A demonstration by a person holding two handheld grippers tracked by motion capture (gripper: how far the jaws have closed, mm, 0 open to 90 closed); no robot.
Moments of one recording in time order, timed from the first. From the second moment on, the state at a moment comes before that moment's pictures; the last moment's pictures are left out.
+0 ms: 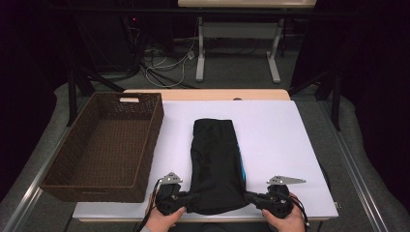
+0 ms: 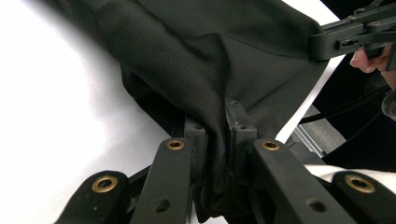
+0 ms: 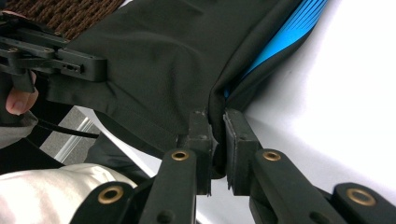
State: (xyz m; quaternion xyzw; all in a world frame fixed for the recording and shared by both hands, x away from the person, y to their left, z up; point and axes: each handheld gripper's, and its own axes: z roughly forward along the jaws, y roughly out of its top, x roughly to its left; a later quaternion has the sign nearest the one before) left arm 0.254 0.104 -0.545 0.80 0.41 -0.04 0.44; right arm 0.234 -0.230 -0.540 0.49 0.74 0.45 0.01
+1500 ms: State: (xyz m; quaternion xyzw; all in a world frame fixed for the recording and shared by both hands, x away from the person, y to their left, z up) left arm 0.268 0.121 -0.549 0.76 0.46 0.02 0.47; right arm 0.245 -0.240 -0.540 0.48 0.72 0.48 0.09
